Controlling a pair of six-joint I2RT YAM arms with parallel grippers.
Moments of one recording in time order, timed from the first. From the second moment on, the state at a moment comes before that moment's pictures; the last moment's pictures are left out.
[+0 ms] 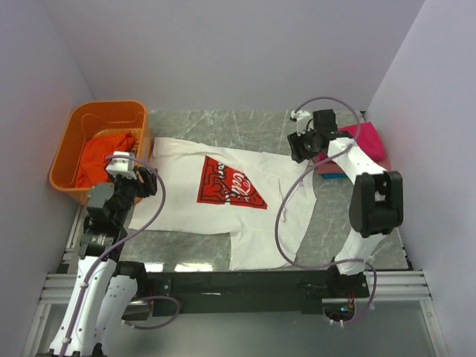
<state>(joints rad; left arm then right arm) -0.08 0.54 0.59 -0.13 0.08 -0.07 0.11 1.74 1.33 -0.48 -0.29 -0.38</state>
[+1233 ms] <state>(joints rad) -0.12 0.50 0.59 -0.14 0.09 -0.07 0.09 2.00 1.44 -0.51 -0.03 0.02</state>
